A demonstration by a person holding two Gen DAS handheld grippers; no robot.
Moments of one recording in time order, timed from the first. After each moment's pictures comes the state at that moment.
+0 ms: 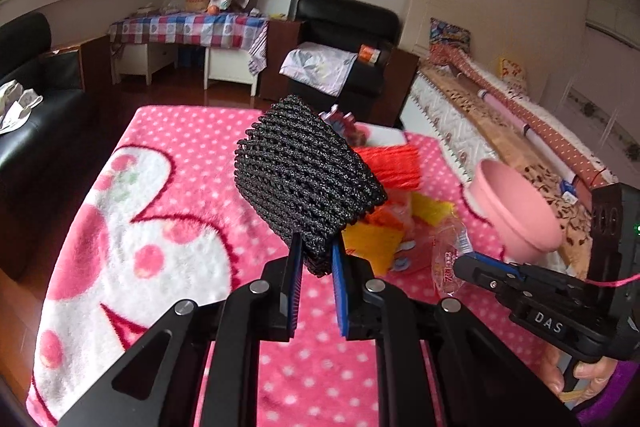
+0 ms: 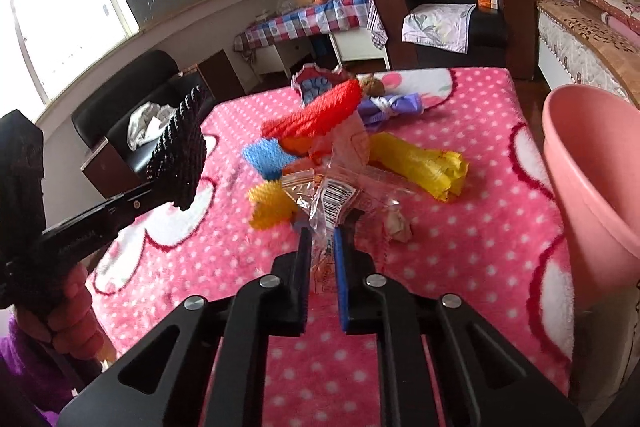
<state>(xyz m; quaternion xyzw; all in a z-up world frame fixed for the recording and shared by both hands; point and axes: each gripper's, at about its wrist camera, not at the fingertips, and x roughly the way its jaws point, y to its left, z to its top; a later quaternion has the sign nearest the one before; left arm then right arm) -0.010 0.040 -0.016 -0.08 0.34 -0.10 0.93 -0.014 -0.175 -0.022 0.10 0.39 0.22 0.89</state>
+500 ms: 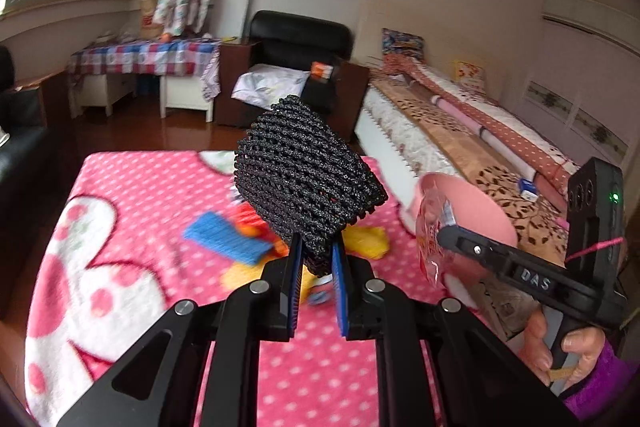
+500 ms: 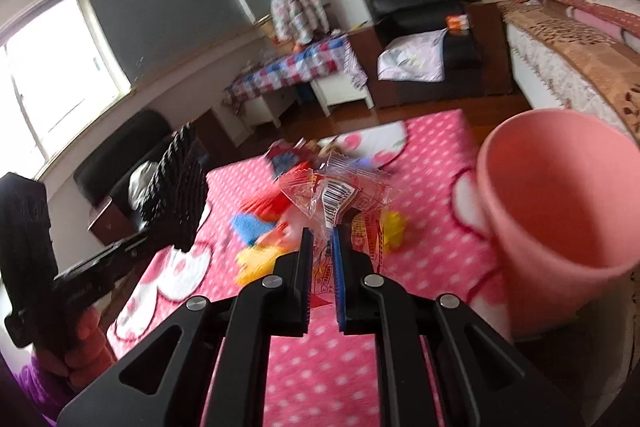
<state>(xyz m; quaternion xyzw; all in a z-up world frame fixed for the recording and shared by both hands) -0.009 -0.019 0.023 -0.06 0.31 -0.17 0.93 -0.016 -0.239 0.013 0.17 0.32 0.18 0.91</state>
